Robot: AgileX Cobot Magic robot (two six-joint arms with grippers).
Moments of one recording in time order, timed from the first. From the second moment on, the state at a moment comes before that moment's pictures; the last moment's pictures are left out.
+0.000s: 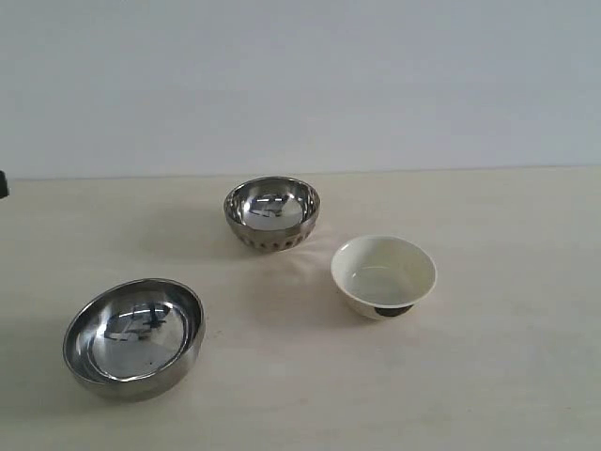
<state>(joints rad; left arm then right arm) 0.01 1.08 -0.77 -0.69 0.53 0.38 0.16 0.01 0.00 0.06 0.35 0.02</state>
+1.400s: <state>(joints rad) 0.01 1.82 -0.92 -0.52 0.68 0.36 0.16 0.01 0.00 0.06 0.35 0.02</state>
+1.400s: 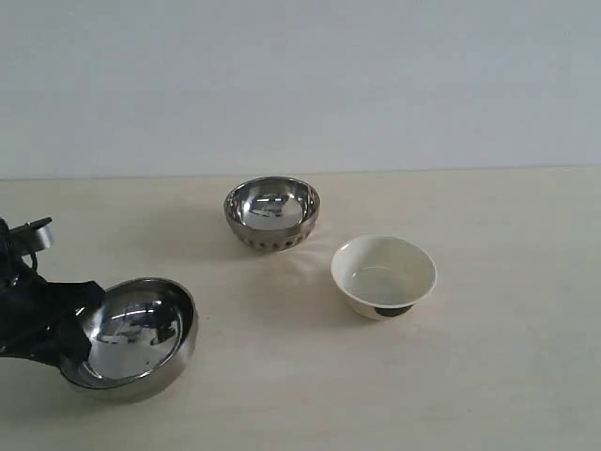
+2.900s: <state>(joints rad) -0.30 1.98 -1.20 -0.51 0.73 0.20 0.16 0.01 0.00 0.06 0.35 0.02</state>
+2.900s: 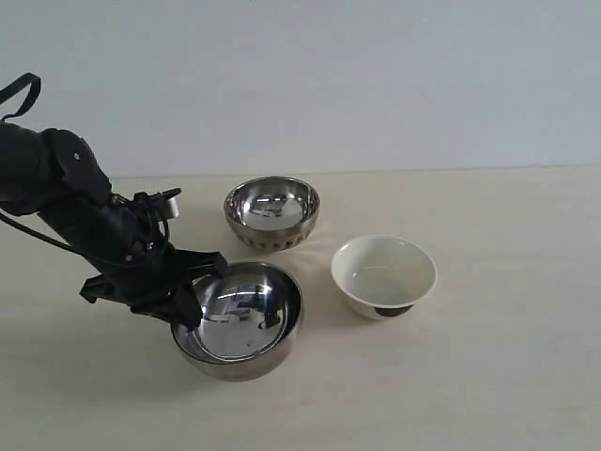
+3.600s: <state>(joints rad) -0.34 1.98 -1.20 -0.49 0.69 0.20 0.16 0.01 0.00 0.06 0.35 0.02</state>
